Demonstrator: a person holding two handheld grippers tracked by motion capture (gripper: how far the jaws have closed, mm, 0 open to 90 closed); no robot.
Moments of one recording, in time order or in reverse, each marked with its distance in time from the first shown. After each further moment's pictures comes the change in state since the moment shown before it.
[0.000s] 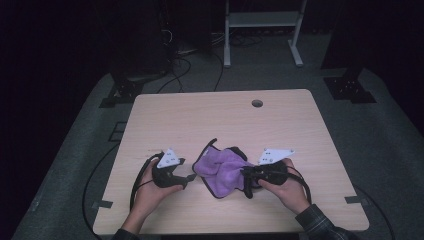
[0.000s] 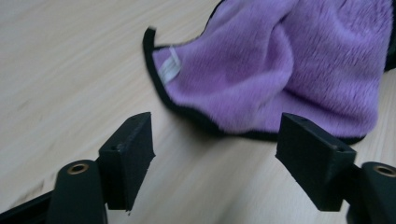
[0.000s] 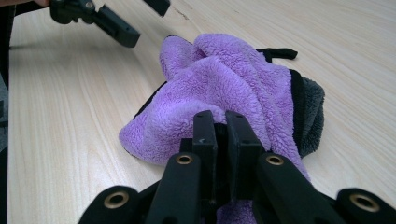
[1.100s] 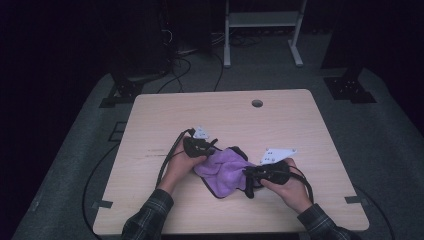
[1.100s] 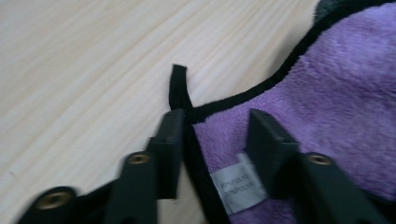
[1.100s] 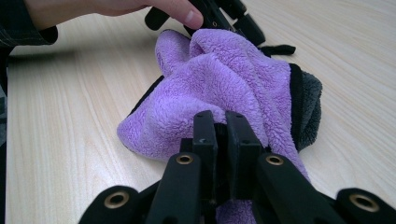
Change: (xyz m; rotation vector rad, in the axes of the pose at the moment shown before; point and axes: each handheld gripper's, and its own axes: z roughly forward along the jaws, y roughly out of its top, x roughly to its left) left arm 0.042 0.043 0.111 0.160 -0.027 0.030; right arm -0.005 -0.004 -0.003 0.010 0.004 -0.003
